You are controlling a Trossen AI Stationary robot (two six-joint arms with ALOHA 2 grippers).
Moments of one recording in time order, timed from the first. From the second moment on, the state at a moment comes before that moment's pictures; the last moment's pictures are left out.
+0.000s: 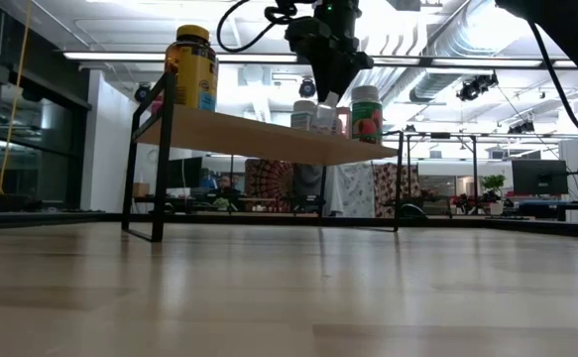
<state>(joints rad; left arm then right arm) -0.48 0.80 0.46 0.52 -0.61 0.11 -0.24 2.11 2.31 -1.57 0.14 0.38</state>
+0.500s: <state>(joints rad) -0.48 0.80 0.46 0.52 -0.61 0.11 -0.25 2.11 2.31 -1.57 0.15 0.37</state>
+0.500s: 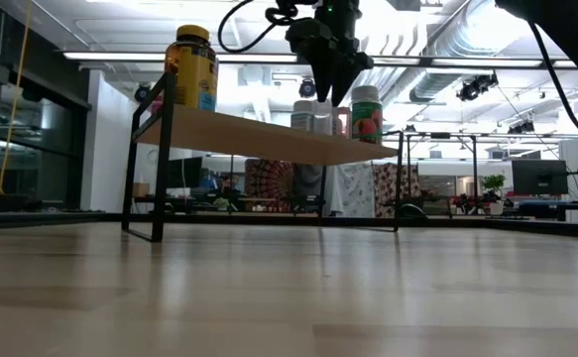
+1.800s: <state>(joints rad) -0.48 0.80 0.46 0.44 -0.61 0.08 0.22 1.94 2.31 -1.57 0.29 0.31</state>
